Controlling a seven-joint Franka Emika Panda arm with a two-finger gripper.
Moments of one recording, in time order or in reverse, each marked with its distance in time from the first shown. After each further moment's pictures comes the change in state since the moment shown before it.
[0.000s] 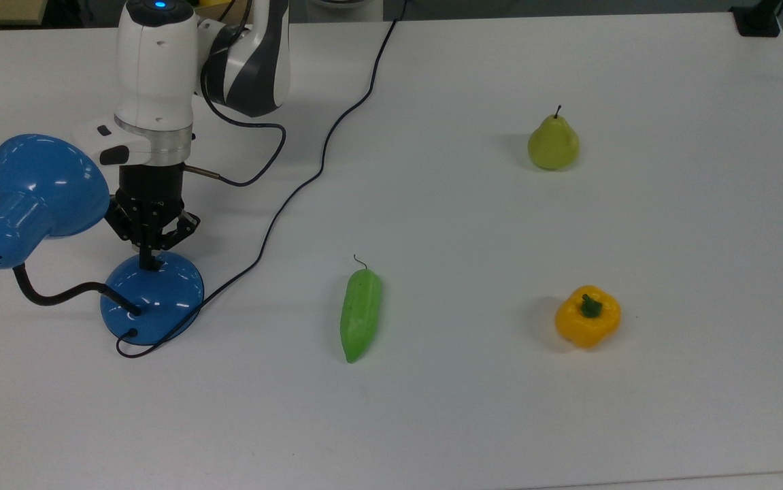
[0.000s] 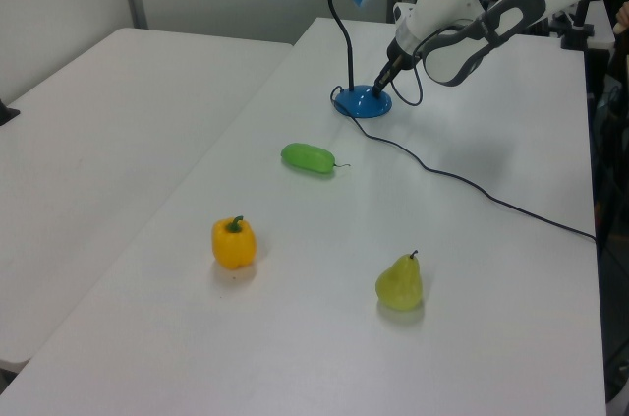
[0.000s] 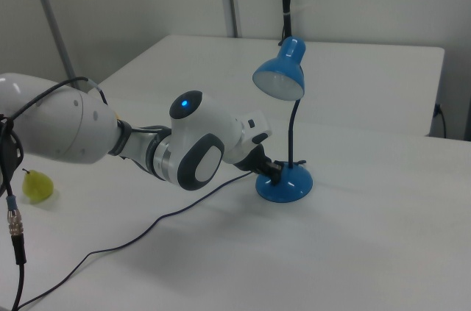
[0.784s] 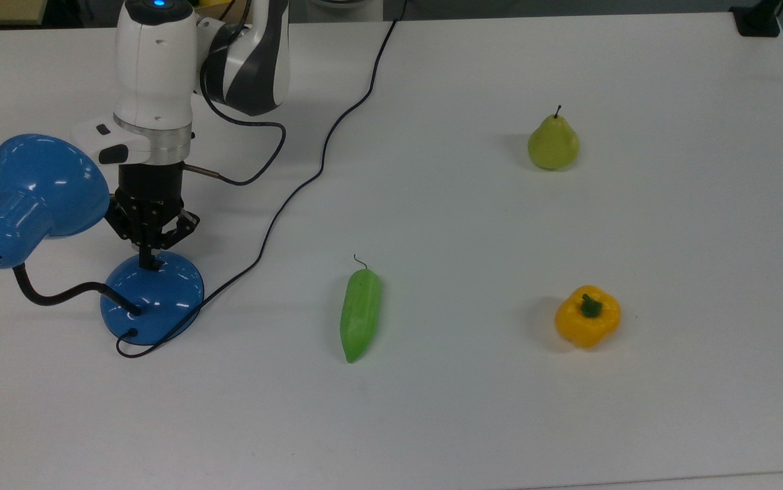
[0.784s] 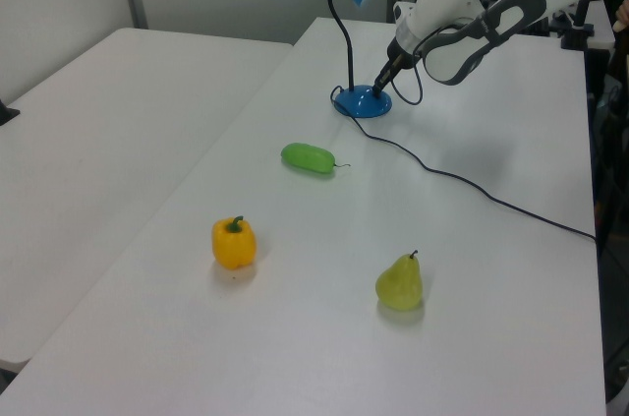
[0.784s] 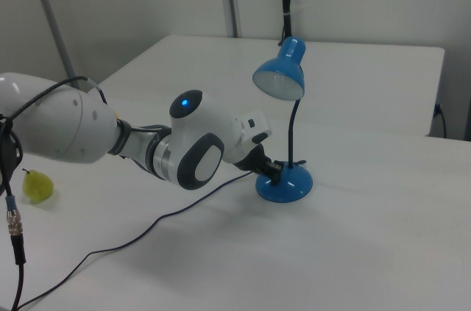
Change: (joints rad) arm 0.000 -0.003 0.000 0.000 0.001 -0.007 0.000
